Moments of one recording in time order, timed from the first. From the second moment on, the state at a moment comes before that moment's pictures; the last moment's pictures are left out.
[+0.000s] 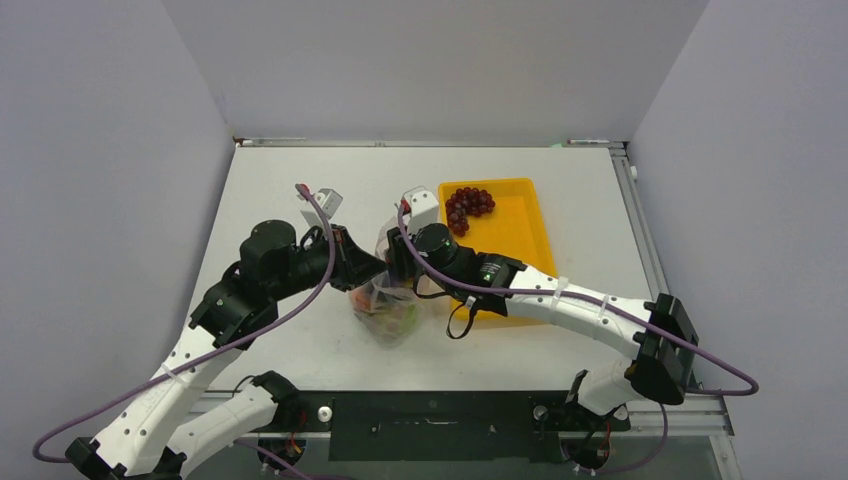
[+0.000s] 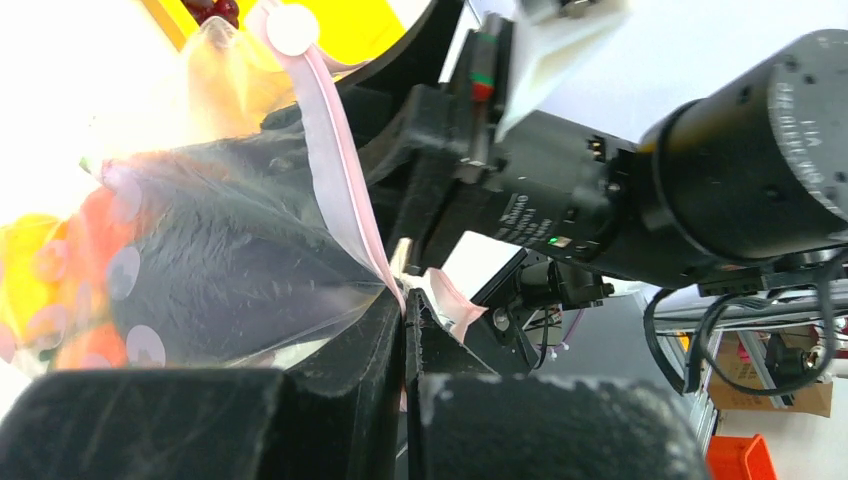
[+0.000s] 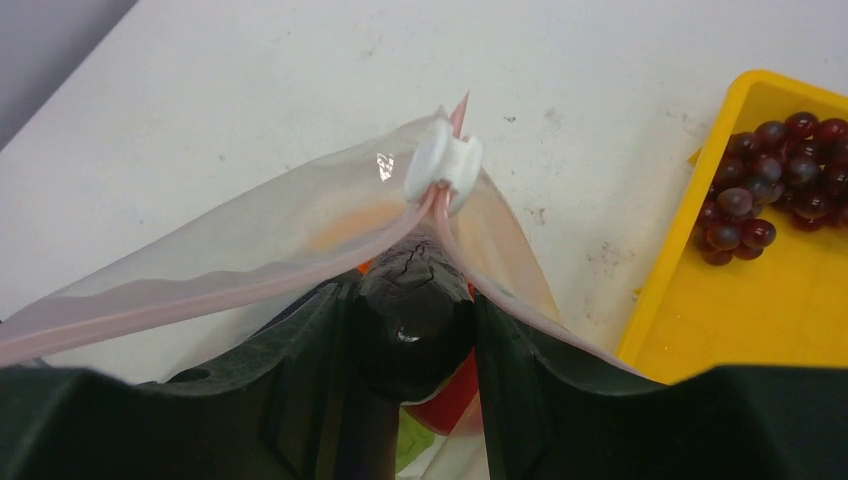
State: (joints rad) left arm -0.61 0.82 1.02 -0.50 0.31 -0.61; right arm 1.06 1.44 1.20 -0.17 0.37 0.30
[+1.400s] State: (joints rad) left arm -0.52 0.88 1.18 -0.68 0.14 -0.39; right arm 0.90 1.15 1.26 -0.35 0.56 0.25
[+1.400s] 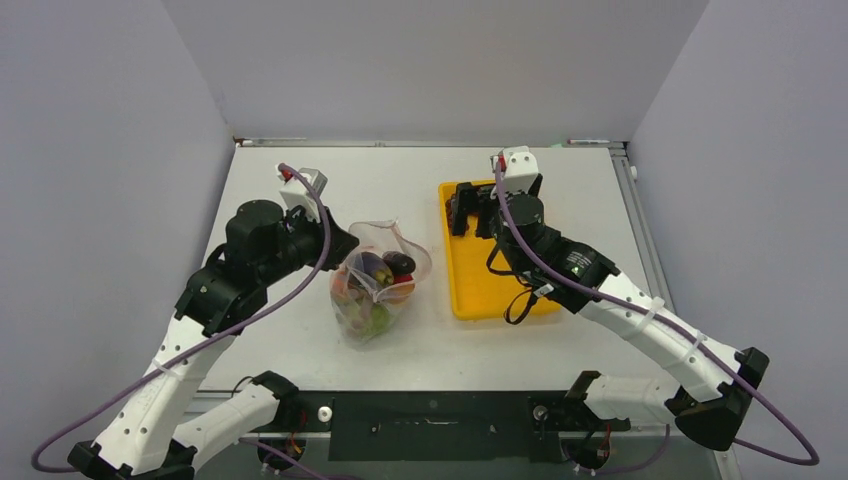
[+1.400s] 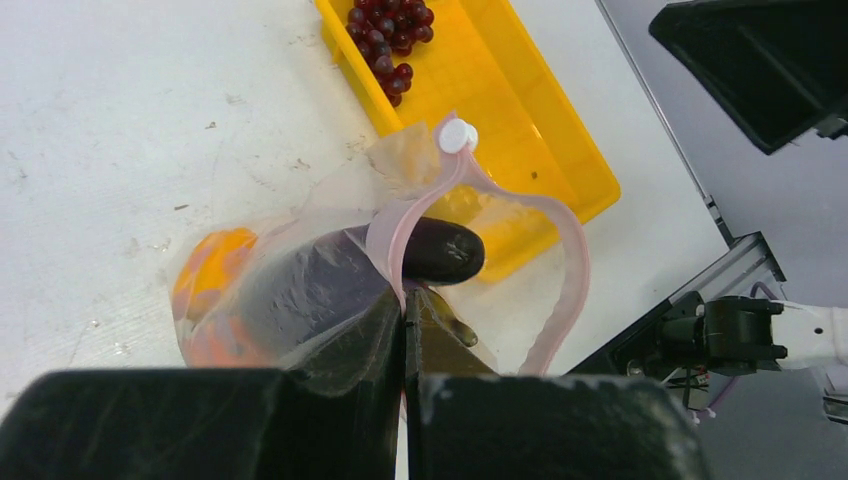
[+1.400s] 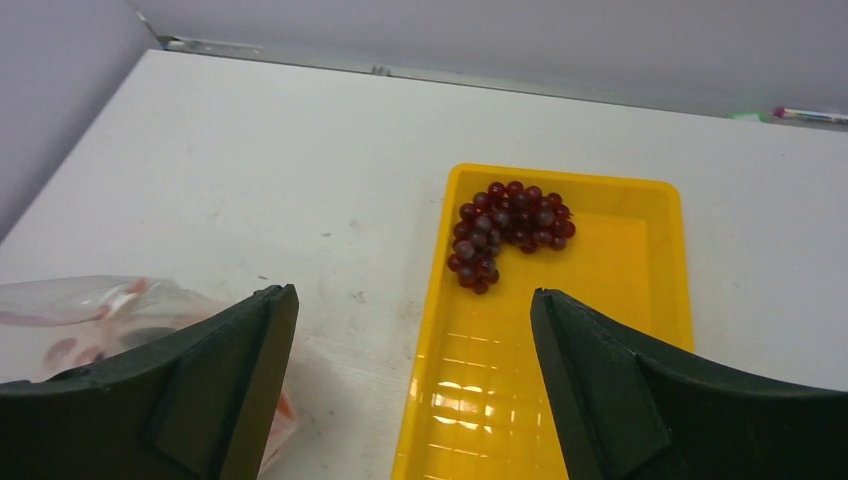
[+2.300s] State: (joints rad) left arm -0.41 0.82 0.96 -0.44 0.26 -0.39; right arm 0.51 1.65 1.11 -0.14 0.26 0.56
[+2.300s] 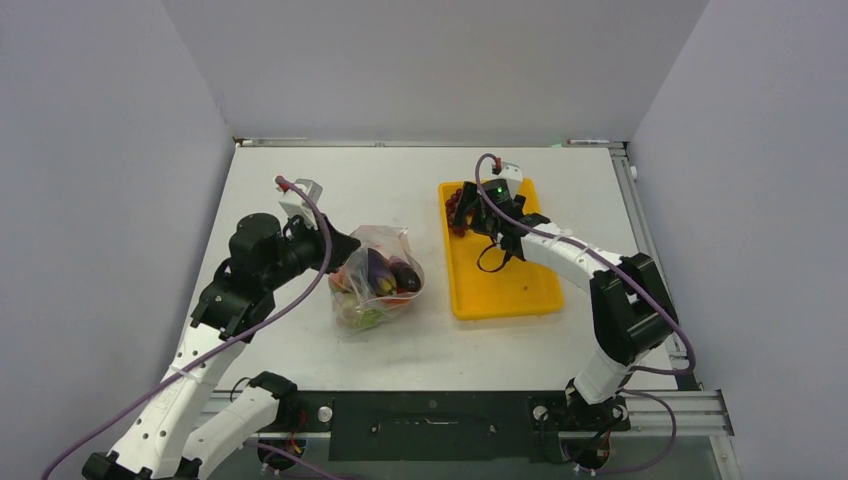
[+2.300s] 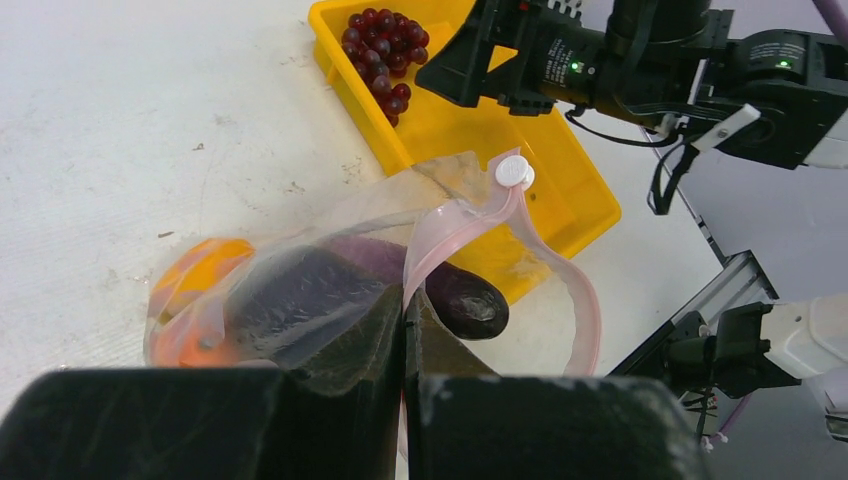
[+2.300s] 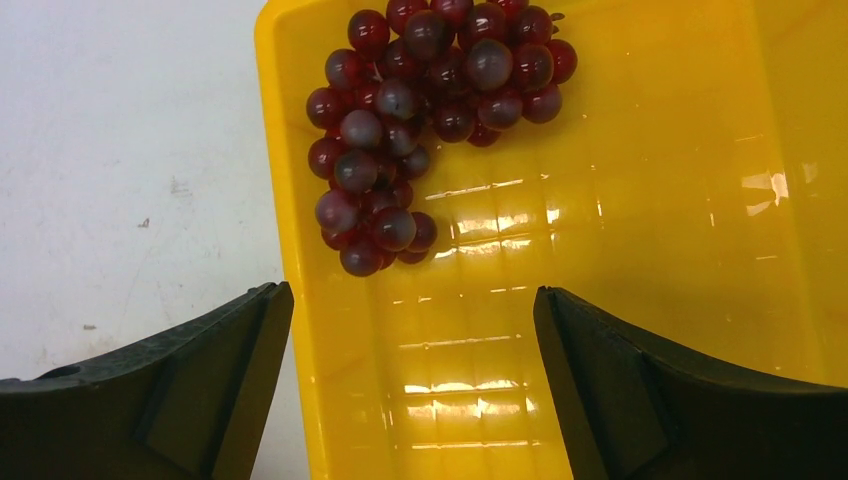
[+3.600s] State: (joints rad) left arm -0.36 0.83 0.94 -0.41 0.30 -0.40; right arm 0.42 2.12 1.40 0.11 0.24 0.81
